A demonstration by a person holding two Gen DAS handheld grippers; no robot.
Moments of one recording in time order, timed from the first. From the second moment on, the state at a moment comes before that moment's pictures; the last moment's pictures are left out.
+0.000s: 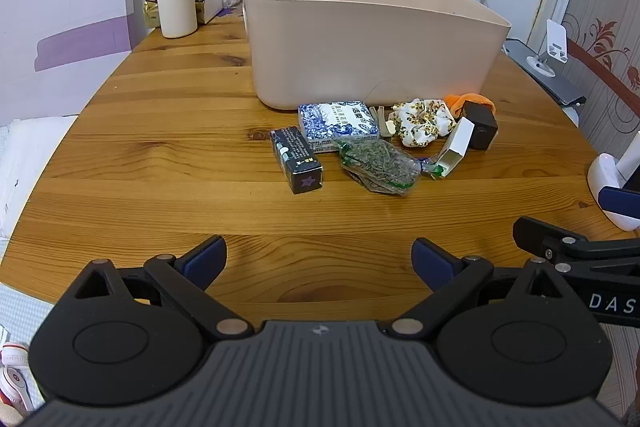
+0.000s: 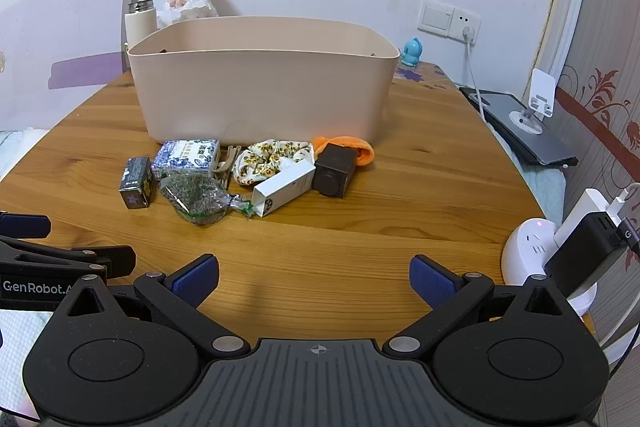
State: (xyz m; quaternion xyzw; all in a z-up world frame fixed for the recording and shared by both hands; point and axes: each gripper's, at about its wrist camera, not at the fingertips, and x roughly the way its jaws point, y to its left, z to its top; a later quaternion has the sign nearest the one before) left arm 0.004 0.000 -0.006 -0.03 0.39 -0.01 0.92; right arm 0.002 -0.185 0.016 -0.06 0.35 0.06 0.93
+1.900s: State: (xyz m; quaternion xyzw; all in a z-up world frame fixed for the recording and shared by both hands) left arm 0.077 0.026 -0.023 -0.04 0.44 0.02 0.90; right arm 0.077 -0.182 -0.006 -0.03 0.39 0.07 0.92
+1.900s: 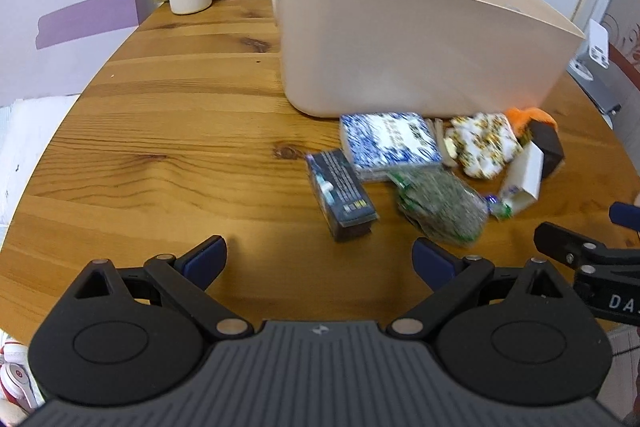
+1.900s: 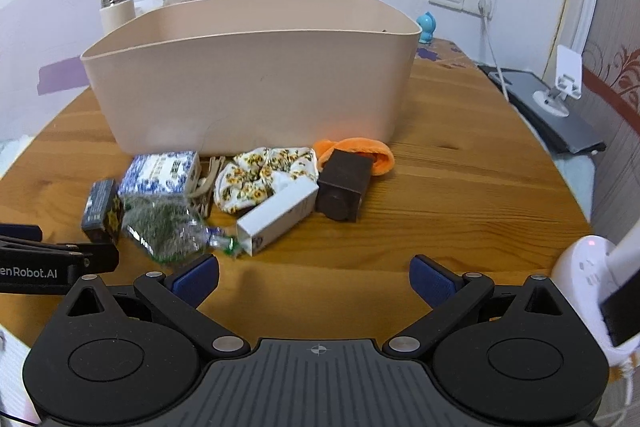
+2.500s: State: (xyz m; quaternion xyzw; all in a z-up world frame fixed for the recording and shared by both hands) left arm 0.118 0.034 -0.028 -0.02 0.44 0.02 0.90; right arm 0.131 -0.173 -0.020 0.01 0.43 0.08 0.90
